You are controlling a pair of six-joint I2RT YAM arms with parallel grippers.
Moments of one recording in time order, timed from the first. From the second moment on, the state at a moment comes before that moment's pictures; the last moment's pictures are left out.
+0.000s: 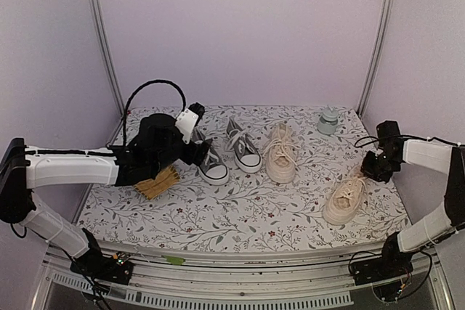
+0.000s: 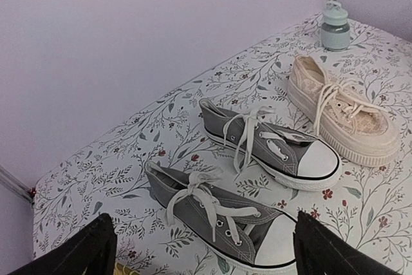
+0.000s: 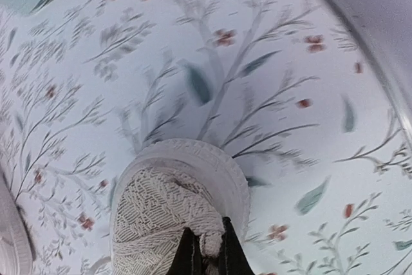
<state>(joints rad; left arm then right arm) -0.83 1.42 0.84 0.24 -0.43 0.15 -0.10 1.40 0.77 -0.47 0.07 0.53</state>
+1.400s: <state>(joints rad) -1.08 1.71 0.52 0.84 0.17 0.46 0.80 1.43 1.27 -0.36 -0.34 0.62</state>
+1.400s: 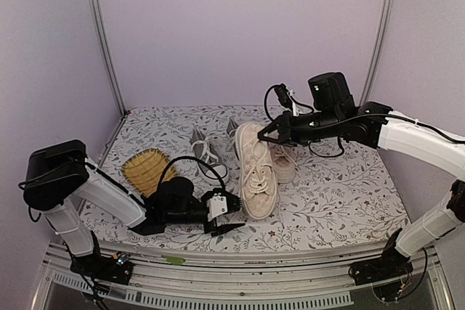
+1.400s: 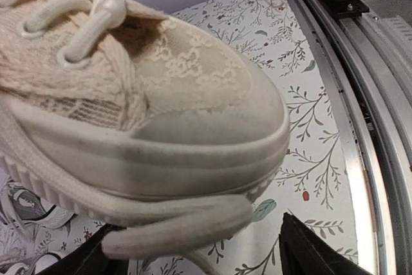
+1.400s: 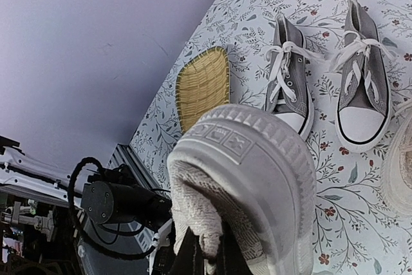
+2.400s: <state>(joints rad) -1.08 1.16 0.43 0.55 -0.14 0.38 0.75 1.58 1.05 -0.28 -0.36 0.73</state>
